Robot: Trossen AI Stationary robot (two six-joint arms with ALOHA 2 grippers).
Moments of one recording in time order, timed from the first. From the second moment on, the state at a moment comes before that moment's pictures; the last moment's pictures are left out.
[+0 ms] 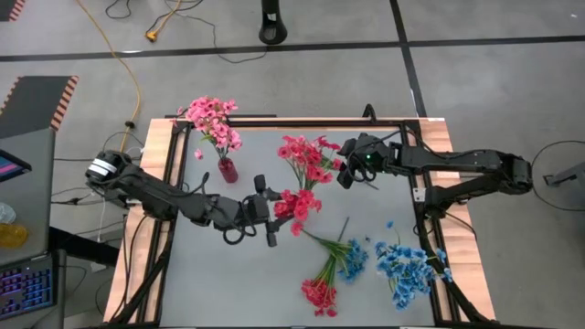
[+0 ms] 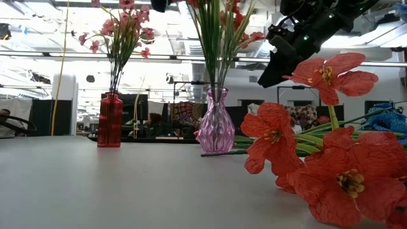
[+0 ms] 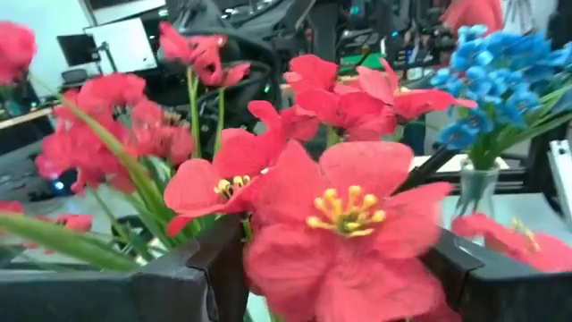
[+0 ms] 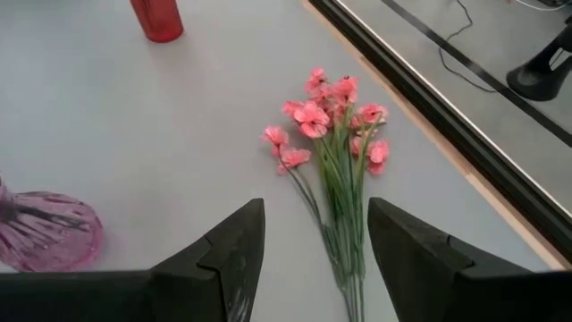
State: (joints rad) left arm -0.32 1.46 0.88 0.53 -0.56 0.12; right arm -0.27 1.18 0.77 -0.24 0.21 0.12
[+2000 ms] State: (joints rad) left arm -0.32 1.44 0.54 0.25 -0.43 -0.43; right arm -0.39 1.25 0.77 -0.31 0.21 0.18
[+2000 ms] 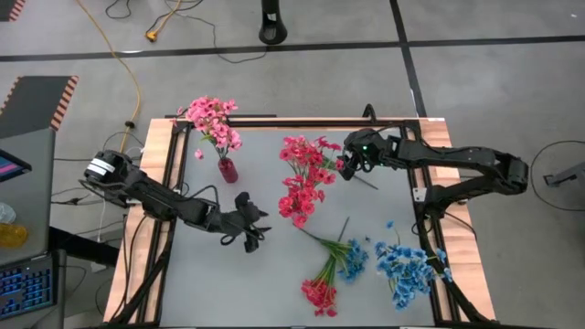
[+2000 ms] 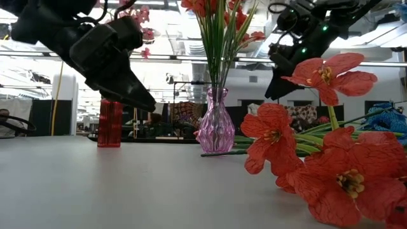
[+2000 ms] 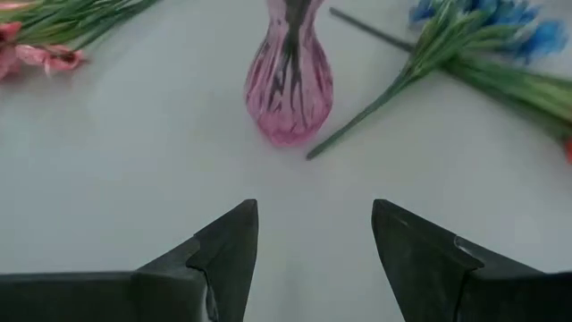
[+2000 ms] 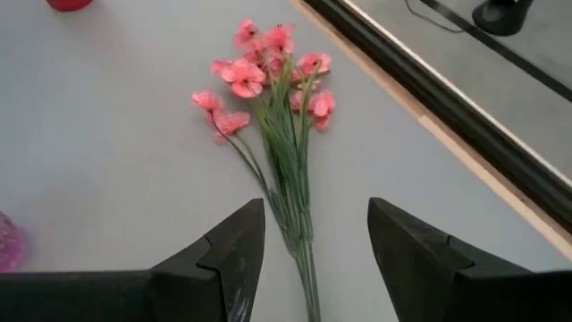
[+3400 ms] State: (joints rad) left arm -0.32 1.44 0.53 0.31 -0.46 -0.43; right arm -0.47 1.67 0.78 -0.18 0.07 0.18
